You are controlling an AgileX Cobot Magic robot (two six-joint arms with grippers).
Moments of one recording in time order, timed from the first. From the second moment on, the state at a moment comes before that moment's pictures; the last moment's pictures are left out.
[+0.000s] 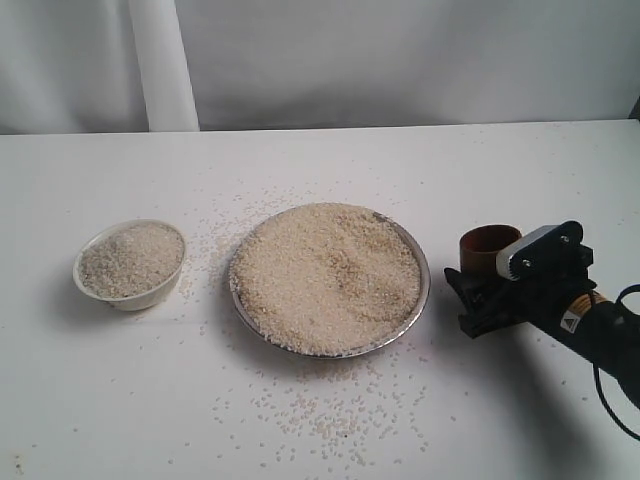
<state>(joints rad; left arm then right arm) -0.01 0.00 0.00 -0.04 0.35 0.04 0.07 2.15 -0.54 -0.39 -1.16 -0.17</state>
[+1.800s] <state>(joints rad) -0.01 0.00 0.00 -0.04 0.35 0.04 0.07 0.97 -0.25 -0.45 -0.99 0.18</state>
